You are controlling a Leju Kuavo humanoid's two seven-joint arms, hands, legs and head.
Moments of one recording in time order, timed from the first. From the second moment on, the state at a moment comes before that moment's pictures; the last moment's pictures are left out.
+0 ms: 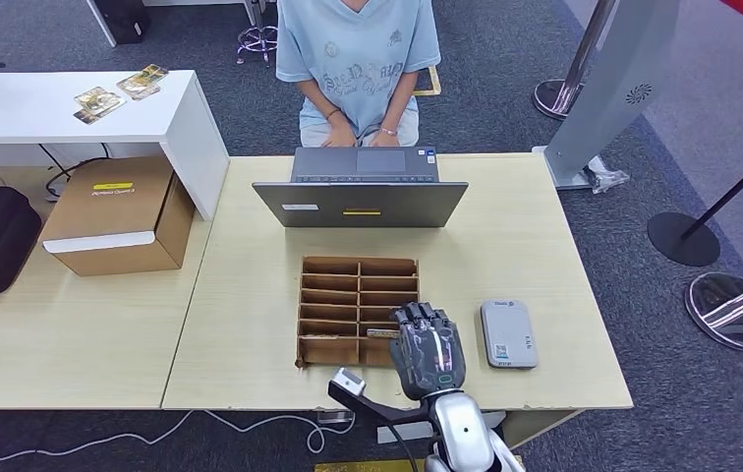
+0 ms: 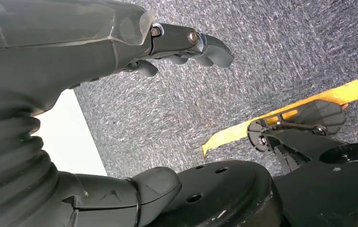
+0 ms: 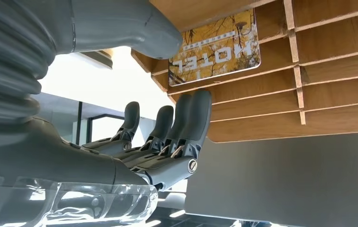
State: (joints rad) left arm -0.04 -0.13 0.55 -0.20 -0.90 -0.05 0.01; right arm -0.09 0.12 0.44 -1.24 1.57 -0.34 0.30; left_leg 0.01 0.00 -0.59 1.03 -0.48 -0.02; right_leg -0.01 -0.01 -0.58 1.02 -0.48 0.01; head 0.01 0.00
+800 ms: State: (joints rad) left arm -0.04 -0.13 0.55 -0.20 -0.91 -0.06 0.01; right arm -0.09 0.12 0.45 -1.22 1.57 -0.34 0.33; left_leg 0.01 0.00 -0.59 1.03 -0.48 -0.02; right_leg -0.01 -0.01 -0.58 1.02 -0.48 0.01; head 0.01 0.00
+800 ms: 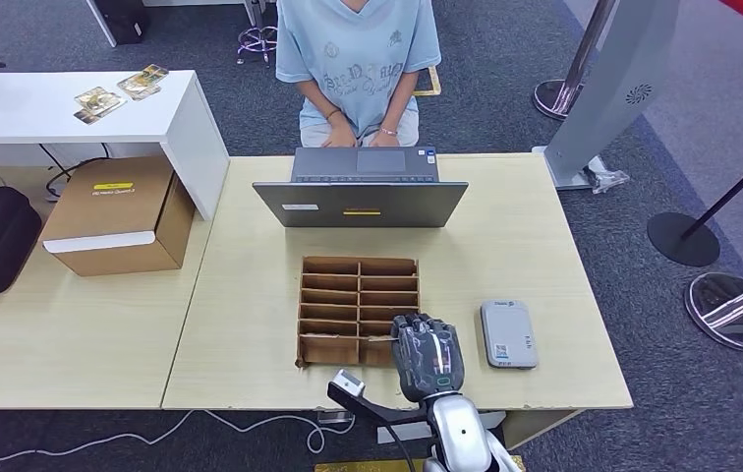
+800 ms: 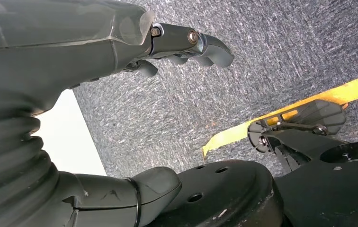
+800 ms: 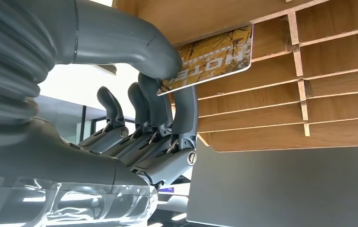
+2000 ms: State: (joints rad) left arm -0.04 -0.13 0.58 -0.20 -0.92 -0.06 0.01; right arm 0.01 0.11 0.37 -1.47 1.26 -0.37 0.17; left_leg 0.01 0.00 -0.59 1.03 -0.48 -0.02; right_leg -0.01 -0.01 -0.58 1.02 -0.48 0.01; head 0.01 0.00
